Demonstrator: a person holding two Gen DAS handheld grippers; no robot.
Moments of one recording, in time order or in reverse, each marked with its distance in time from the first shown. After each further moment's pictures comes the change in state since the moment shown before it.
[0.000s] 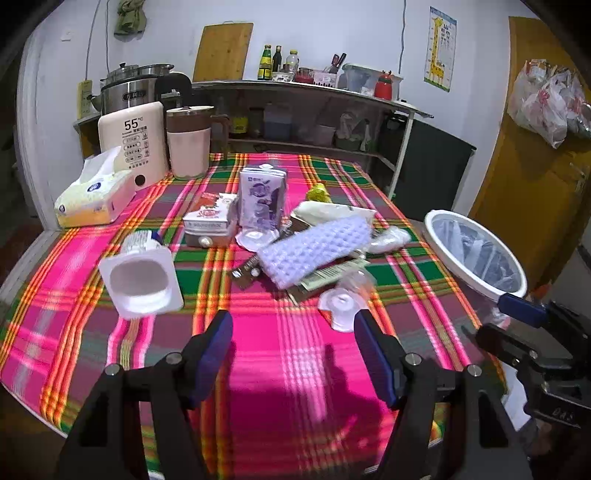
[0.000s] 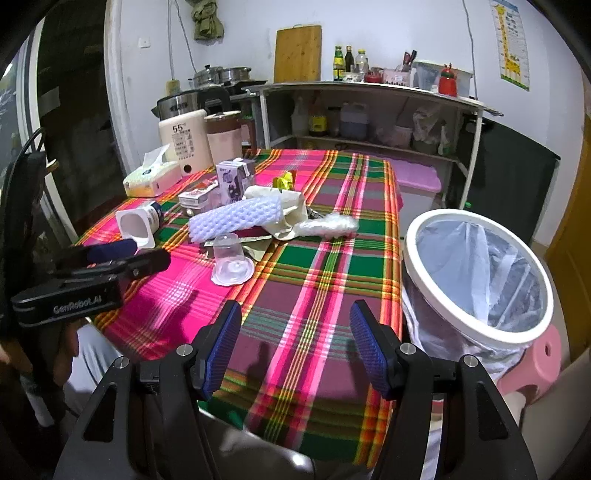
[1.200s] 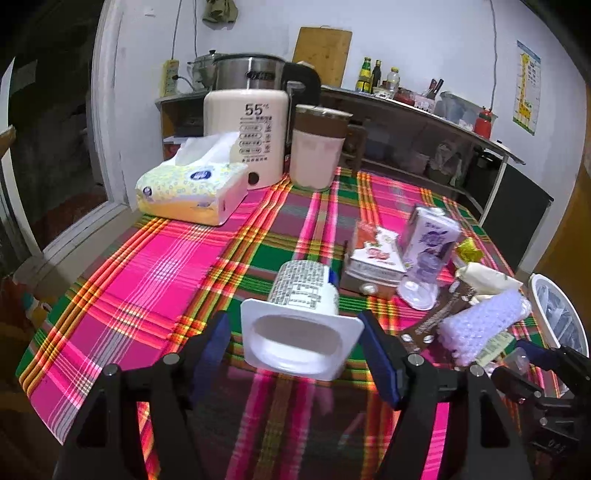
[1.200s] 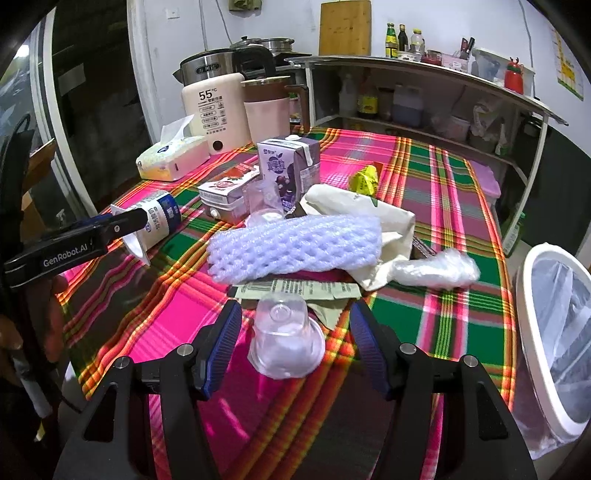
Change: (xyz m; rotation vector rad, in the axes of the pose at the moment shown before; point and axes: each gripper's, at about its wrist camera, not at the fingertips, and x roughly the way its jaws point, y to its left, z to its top) left arm 0.032 0.116 0.022 -0.199 -0.035 0.242; right arm 0.109 0.051 0.049 -0.078 0.087 0.133
